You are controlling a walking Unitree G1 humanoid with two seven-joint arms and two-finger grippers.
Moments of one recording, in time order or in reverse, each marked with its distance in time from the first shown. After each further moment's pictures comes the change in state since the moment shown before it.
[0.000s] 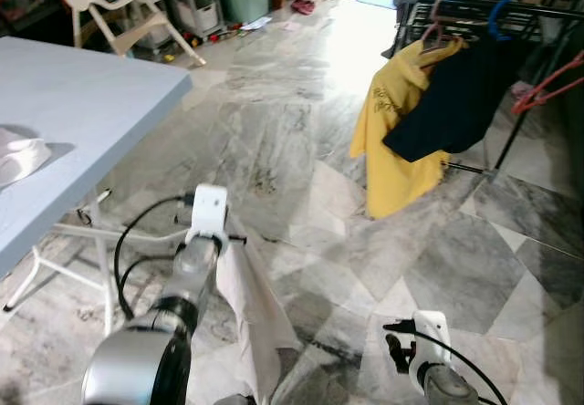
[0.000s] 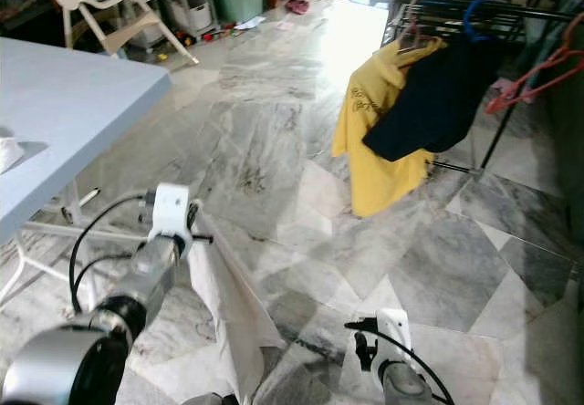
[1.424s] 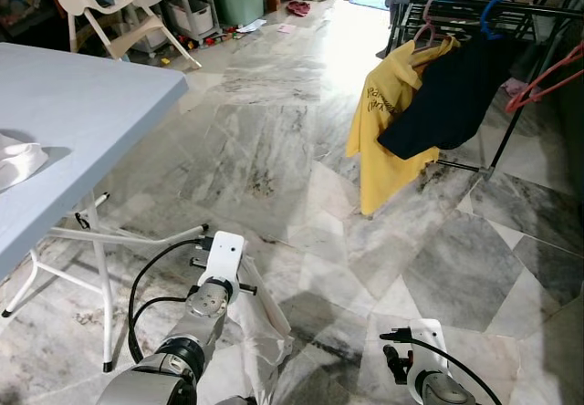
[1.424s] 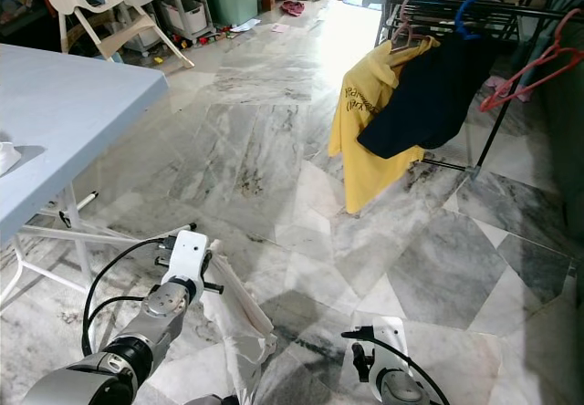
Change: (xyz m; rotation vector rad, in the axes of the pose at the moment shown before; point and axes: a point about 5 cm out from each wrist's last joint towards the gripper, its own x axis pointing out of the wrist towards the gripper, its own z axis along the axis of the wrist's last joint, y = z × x) left arm -0.025 -0.027 -0.053 0.066 0.161 -0.113; right arm -0.003 0.004 -0.015 -0.036 0.073 0.021
